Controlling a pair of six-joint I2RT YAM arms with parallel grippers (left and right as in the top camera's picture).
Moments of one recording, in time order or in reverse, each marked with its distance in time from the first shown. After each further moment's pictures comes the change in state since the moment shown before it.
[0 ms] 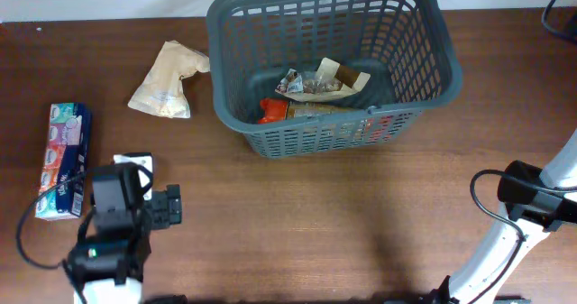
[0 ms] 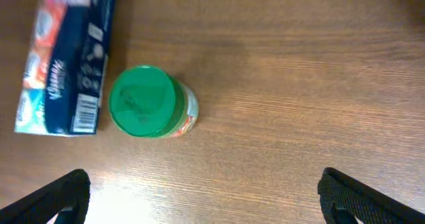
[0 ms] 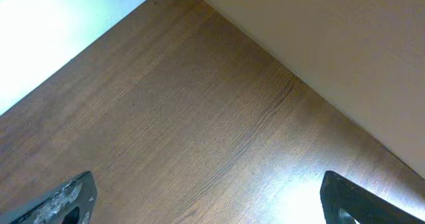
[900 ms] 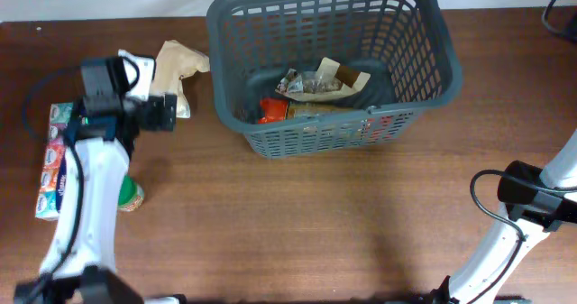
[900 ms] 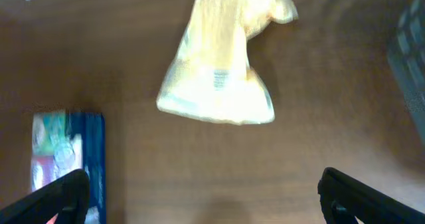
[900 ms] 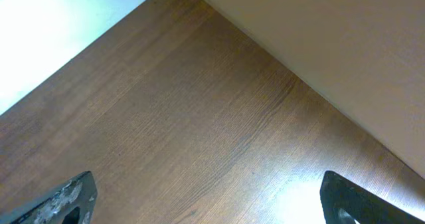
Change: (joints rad) left arm 0.021 0.690 0.513 0.281 0.145 0.210; right arm 0.000 0.000 0.000 0.000 0.000 0.000
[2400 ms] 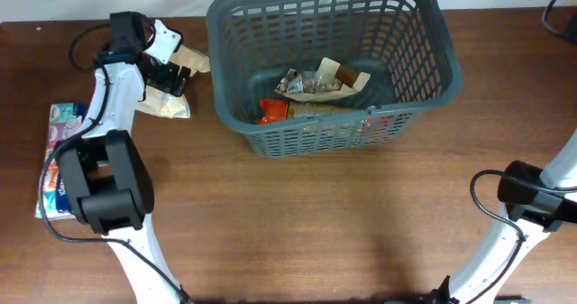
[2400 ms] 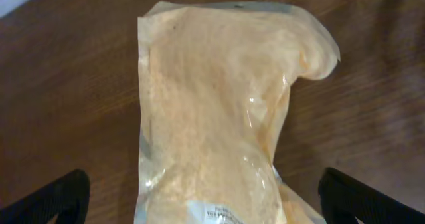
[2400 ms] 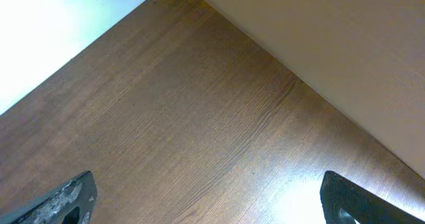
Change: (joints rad) left arm 0.000 0.665 0.502 0.022 0.115 0.260; right arm 0.000 0.000 0.000 0.000 0.000 0.000
